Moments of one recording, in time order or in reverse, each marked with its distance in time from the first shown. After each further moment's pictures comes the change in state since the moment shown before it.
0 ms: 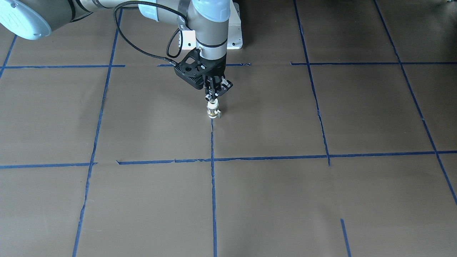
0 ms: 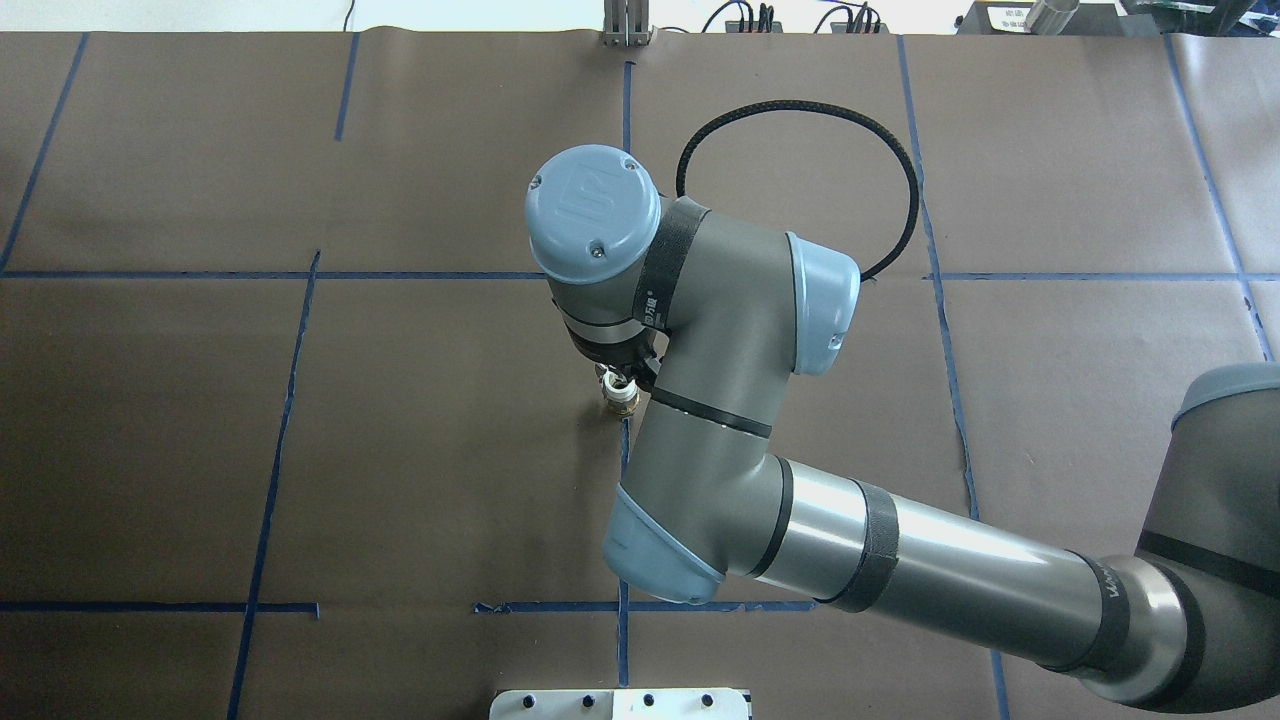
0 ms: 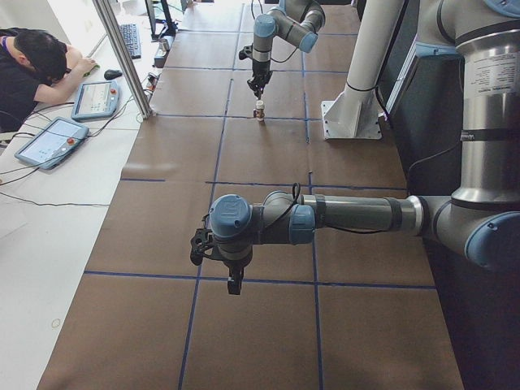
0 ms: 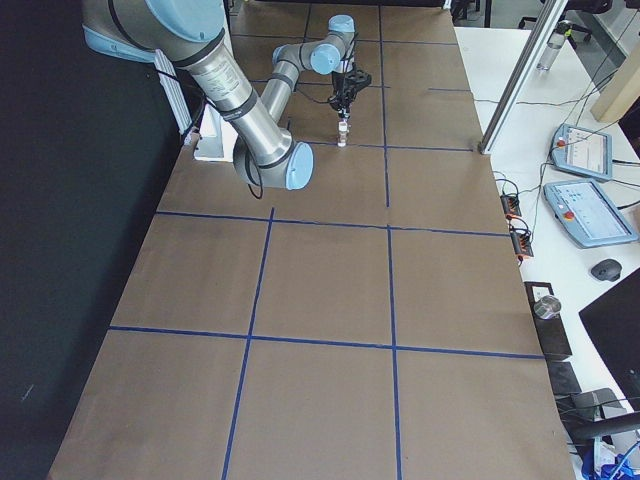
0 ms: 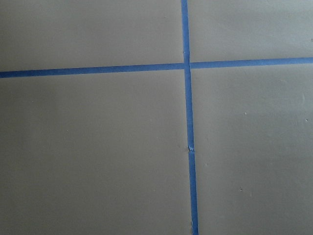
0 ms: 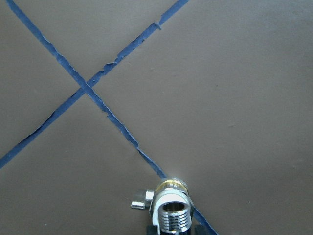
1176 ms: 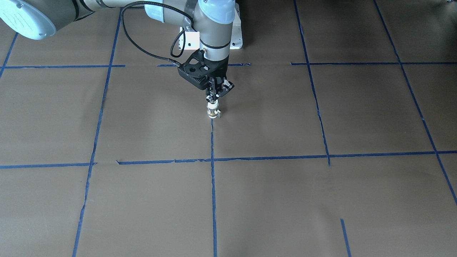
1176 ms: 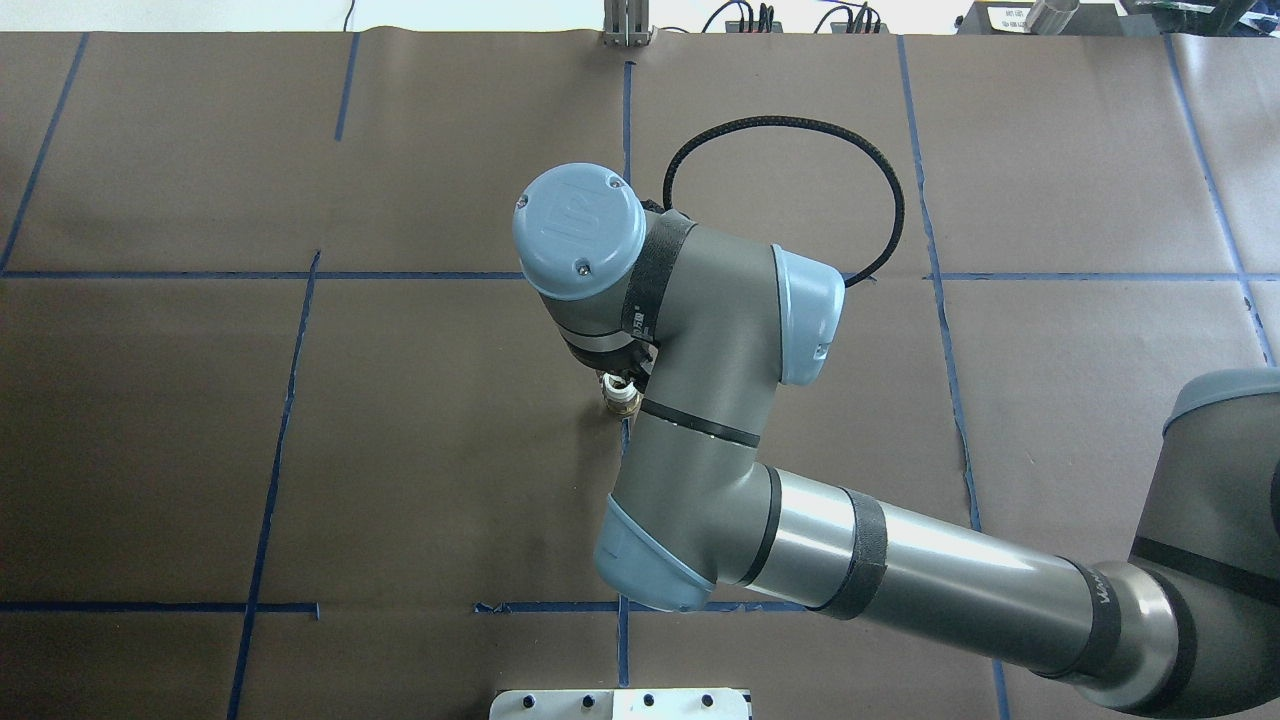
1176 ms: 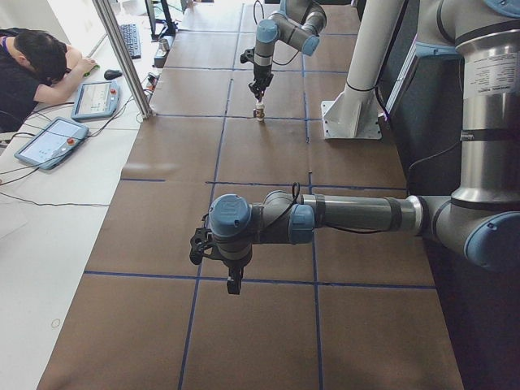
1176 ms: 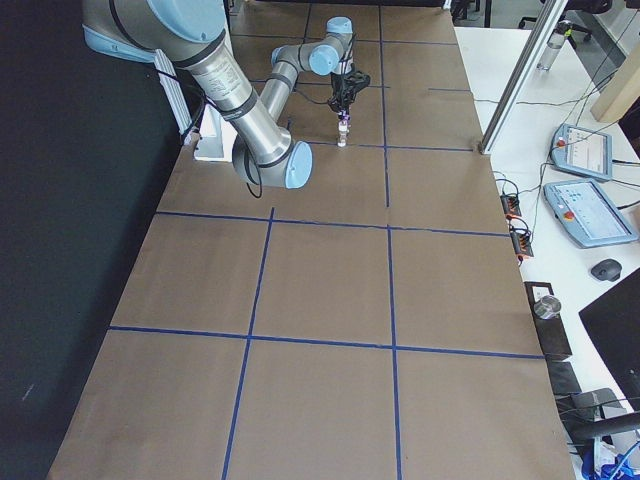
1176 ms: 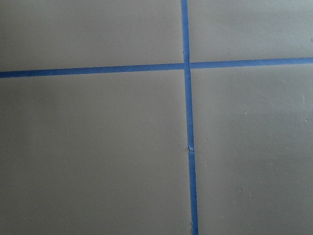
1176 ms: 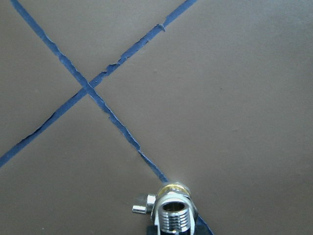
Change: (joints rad) left arm 0.000 -0.003 0.000 0.000 0.000 -0.001; right arm -0.011 0.005 -0.019 0.007 -0.033 -0.013
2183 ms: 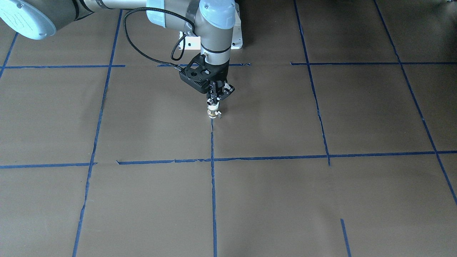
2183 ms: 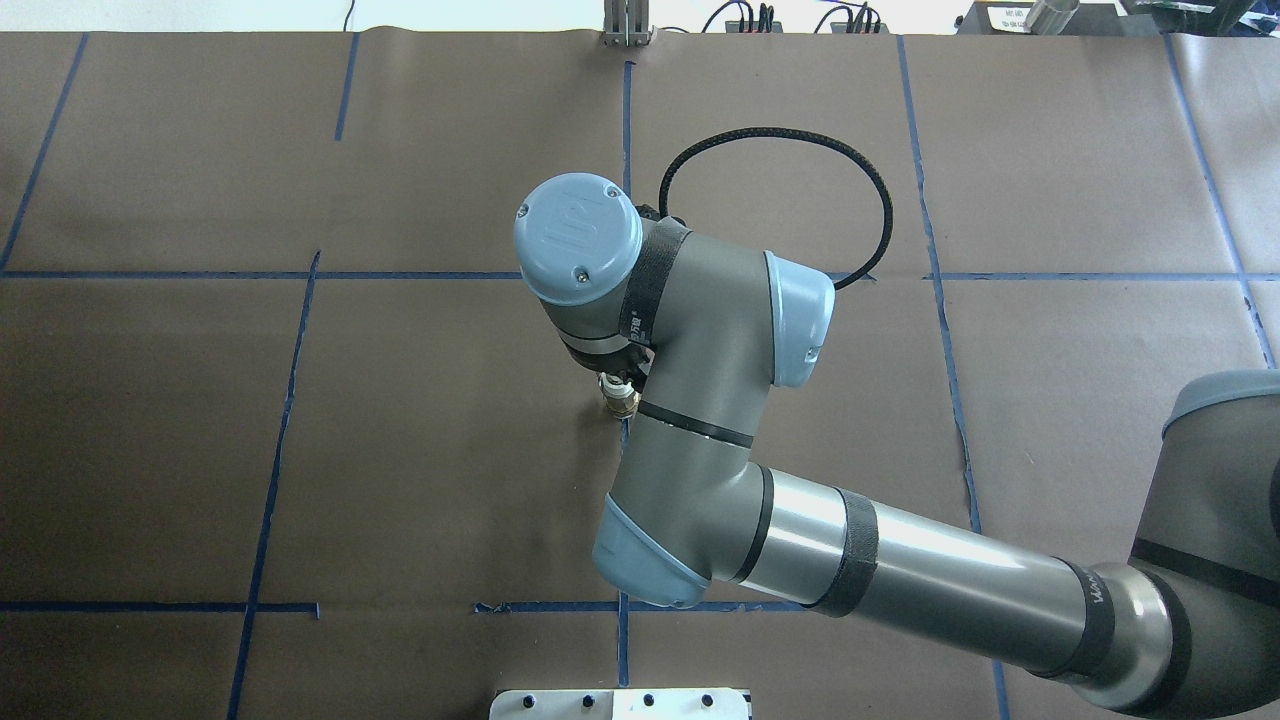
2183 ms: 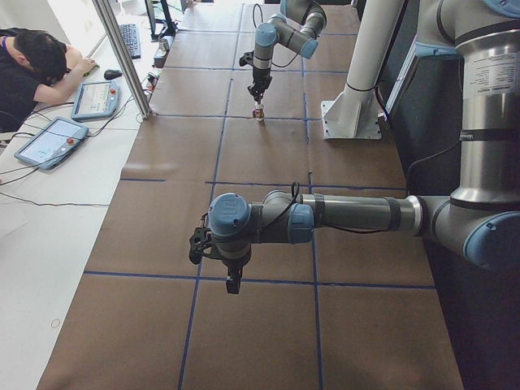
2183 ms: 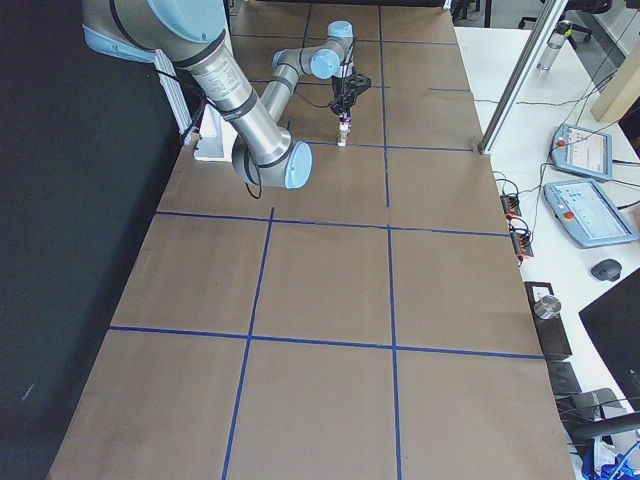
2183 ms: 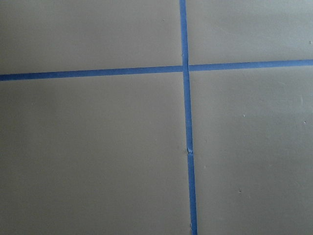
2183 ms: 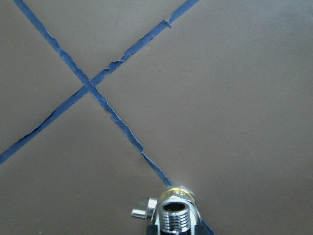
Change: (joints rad) left arm 0.000 -0.002 0.000 0.000 -0.001 0.000; right arm -0.006 -0.002 -0.036 0.040 -0.006 -0.008
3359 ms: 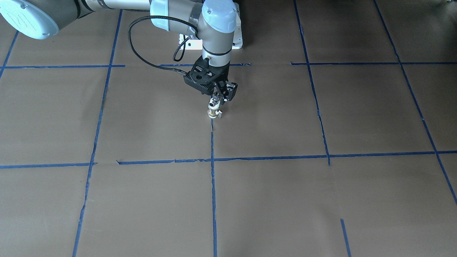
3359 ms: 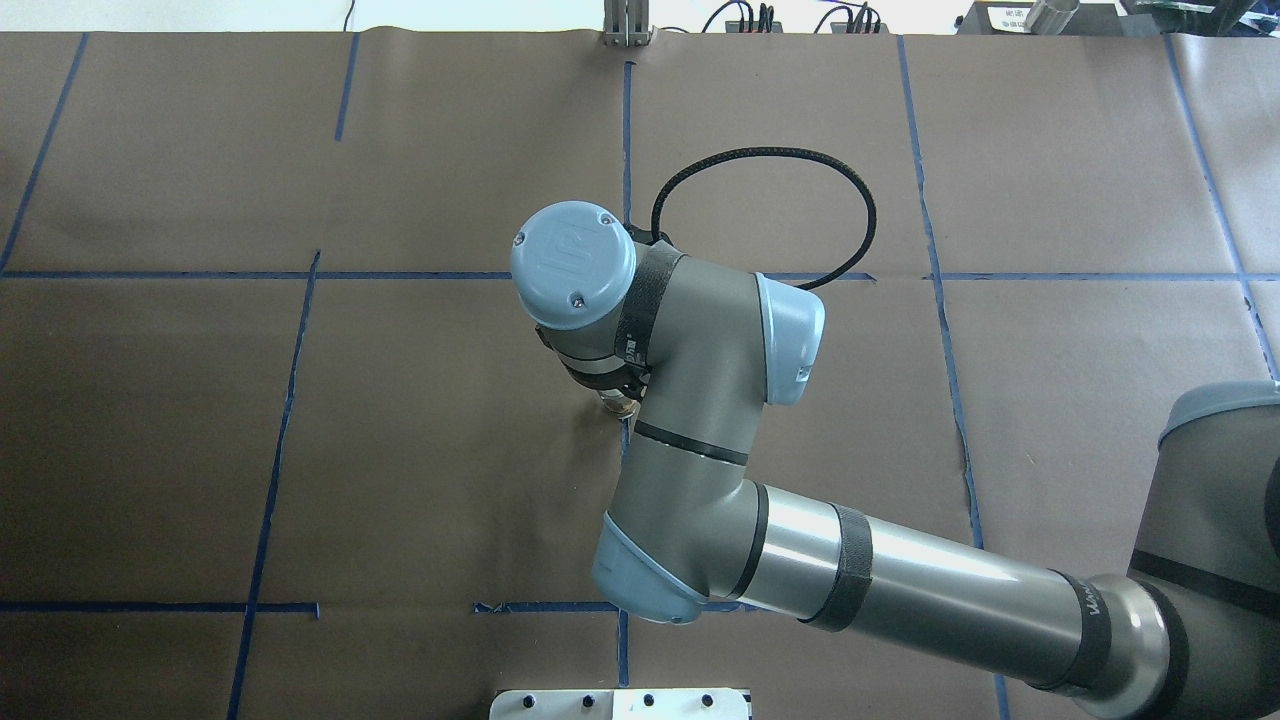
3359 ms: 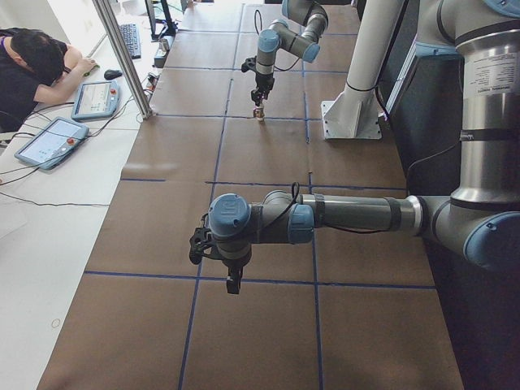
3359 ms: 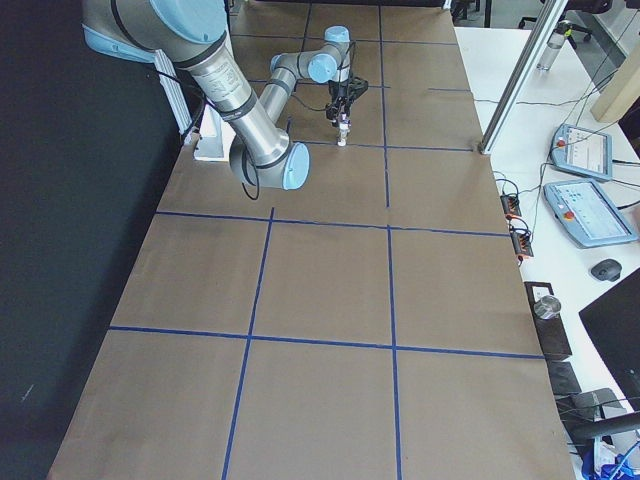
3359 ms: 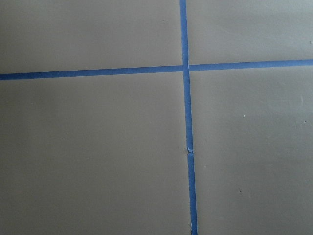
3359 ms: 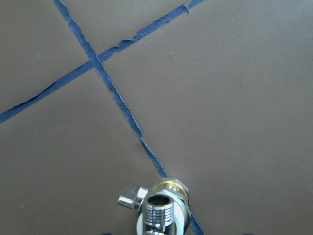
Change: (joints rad) left arm 0.000 0.000 0.003 0.000 0.000 0.000; right arm -0.017 -0.006 -0.006 0.011 -0.002 -0.147
